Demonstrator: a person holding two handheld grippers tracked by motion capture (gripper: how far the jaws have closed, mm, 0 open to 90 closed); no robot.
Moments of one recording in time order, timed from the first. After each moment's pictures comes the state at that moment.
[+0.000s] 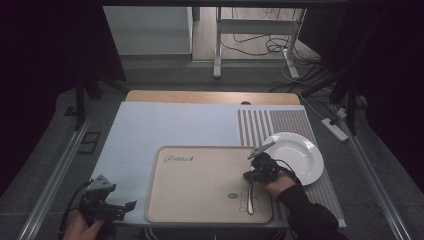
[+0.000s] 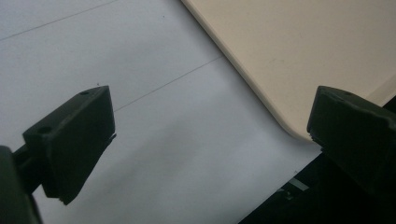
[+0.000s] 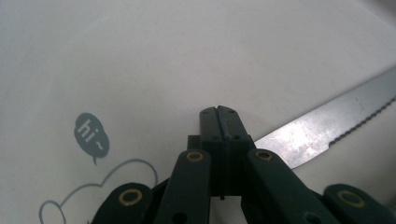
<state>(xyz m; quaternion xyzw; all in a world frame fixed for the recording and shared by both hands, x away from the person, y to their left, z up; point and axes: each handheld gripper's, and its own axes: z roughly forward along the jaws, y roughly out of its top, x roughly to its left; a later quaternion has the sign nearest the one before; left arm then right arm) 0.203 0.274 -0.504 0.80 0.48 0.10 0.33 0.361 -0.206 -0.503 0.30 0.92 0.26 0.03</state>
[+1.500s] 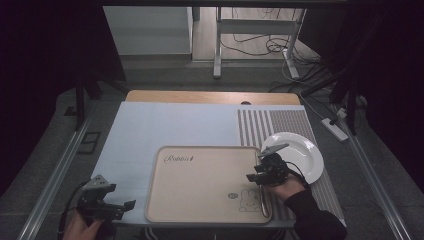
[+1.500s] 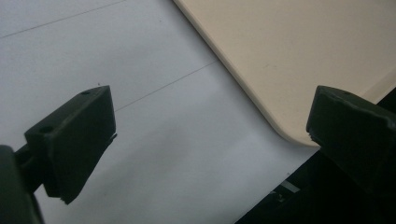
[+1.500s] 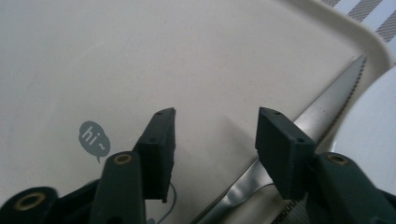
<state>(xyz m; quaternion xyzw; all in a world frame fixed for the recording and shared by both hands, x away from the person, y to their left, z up) 0.203 0.280 -0.503 0.80 0.48 0.09 0.35 0.348 -0.224 -0.486 0.34 0.89 0.31 0.07</state>
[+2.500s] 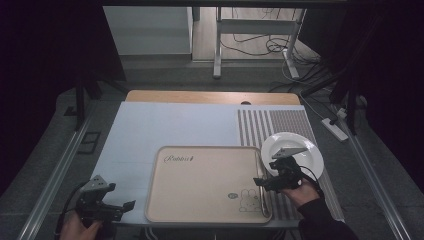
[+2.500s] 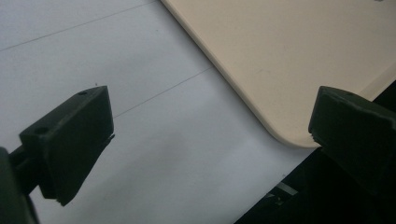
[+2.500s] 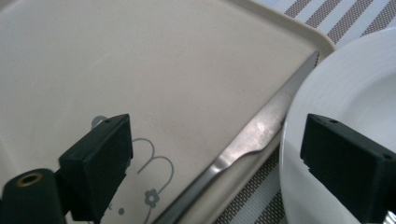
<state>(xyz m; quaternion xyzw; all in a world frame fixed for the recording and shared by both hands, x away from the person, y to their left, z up) 0.200 0.280 -0.501 0.80 0.47 0.10 0.36 0.329 -0.254 -0.473 0.36 0.86 0.35 0.08</state>
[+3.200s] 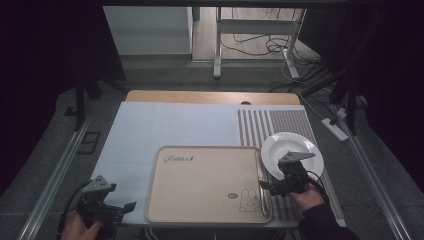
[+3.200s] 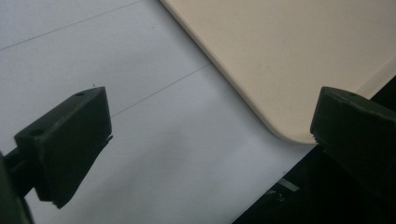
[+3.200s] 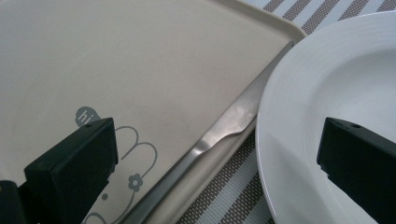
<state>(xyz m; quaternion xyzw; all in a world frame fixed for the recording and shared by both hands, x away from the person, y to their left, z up) 0.201 0.276 -0.502 0.81 0.47 0.10 0.35 0.320 -0.269 -0.477 0.37 0.85 0.36 0.11</state>
